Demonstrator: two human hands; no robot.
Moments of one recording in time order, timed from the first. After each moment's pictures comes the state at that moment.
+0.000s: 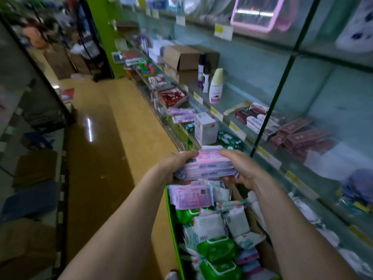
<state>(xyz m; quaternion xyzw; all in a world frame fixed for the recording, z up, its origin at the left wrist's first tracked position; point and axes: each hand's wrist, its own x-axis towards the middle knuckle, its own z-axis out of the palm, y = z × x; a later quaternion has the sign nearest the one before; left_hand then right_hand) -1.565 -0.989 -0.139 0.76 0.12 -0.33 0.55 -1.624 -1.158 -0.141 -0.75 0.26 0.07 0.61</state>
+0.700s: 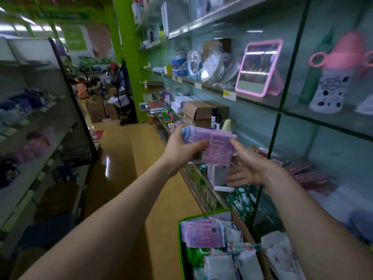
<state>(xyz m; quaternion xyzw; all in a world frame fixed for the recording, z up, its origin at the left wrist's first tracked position) -1.599 -0.965 -0.007 0.72 -0.17 -0.04 0.67 -1.638 -1.149 -0.025 -0.70 0.18 0.14 0.68</state>
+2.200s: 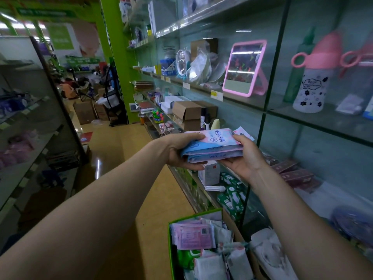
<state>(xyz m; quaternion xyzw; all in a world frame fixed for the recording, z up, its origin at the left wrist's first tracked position) -1.575 -1.002 0.023 0.71 0.03 -0.35 0.61 -1.629 -1.164 -0.023 -0.49 0.13 -0.07 0.86</state>
